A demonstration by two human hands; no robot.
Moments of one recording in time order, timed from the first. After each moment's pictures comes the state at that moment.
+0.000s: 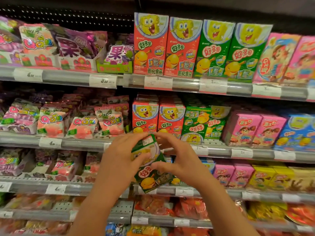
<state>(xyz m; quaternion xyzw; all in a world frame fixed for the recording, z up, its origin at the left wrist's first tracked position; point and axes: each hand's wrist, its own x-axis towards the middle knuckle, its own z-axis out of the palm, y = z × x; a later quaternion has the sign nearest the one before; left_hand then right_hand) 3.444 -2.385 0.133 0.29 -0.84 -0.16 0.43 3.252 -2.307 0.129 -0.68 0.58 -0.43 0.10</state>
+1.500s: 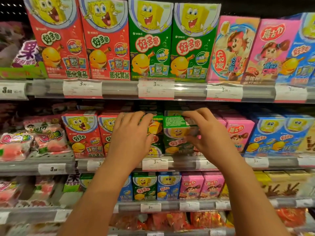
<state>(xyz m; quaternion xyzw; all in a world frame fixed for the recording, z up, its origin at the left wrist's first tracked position) 3.221 -2.396 0.174 0.29 -0.89 0.10 0.33 3.024 -2.262 0.179 -0.60 0.71 -0.32 -0.16</state>
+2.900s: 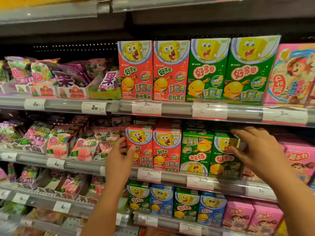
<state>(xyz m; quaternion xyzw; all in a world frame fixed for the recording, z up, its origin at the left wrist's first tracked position) 3.349 -2.484 0.112 0.44 -0.65 -0.28 0.55 3.023 -2.286 0.193 -0.57 0.73 -0.25 -0.28</state>
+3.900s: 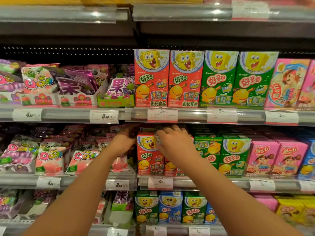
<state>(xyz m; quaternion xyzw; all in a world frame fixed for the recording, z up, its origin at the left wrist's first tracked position) 3.365 -2.601 0.182 0.33 -0.83 -0.31 0.33 3.226 -2.433 0.206 -0.62 0.74 -0.14 -0.24</state>
